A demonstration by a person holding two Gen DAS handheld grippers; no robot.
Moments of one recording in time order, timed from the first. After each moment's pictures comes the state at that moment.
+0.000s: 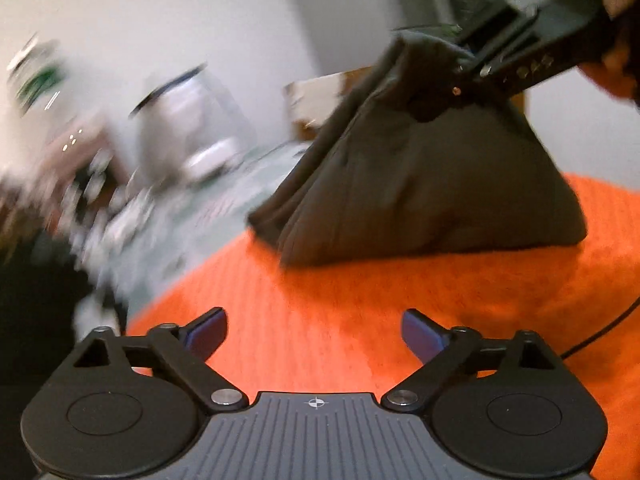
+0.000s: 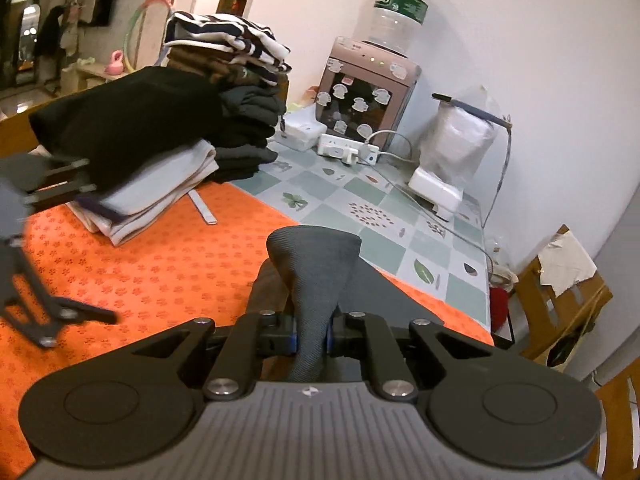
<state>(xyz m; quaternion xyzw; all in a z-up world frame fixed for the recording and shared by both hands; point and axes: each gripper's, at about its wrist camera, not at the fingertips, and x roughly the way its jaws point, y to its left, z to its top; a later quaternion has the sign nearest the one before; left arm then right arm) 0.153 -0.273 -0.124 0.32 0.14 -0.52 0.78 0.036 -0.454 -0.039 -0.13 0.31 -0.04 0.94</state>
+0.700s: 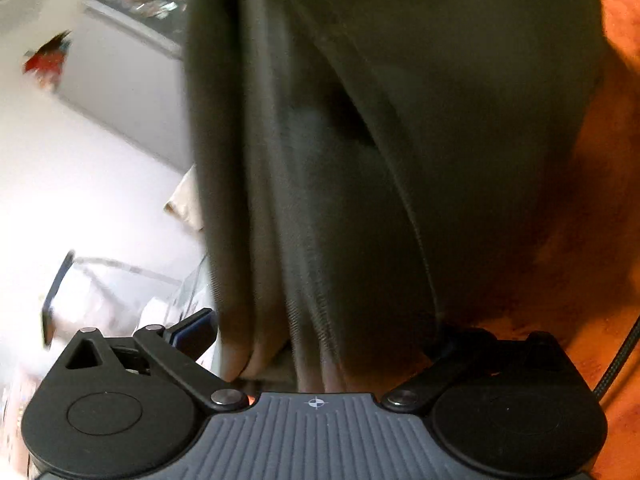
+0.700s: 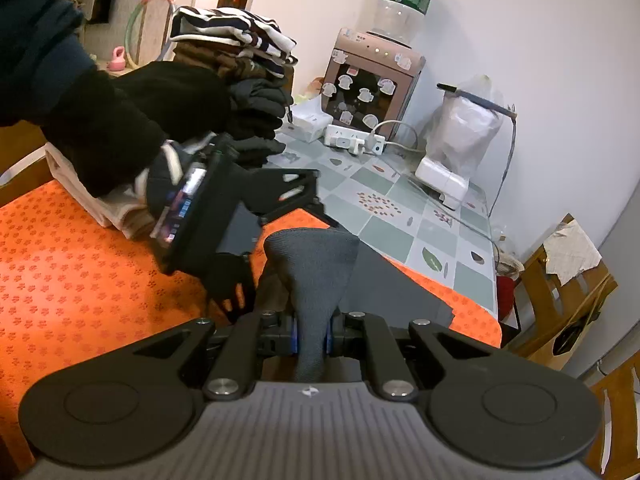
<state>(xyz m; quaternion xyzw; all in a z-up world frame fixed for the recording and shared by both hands) 0.219 -0.403 -0.207 0.53 -0.12 -0.60 0.59 0.032 -0.442 -0.038 -0.11 0.33 -0.04 0.94</state>
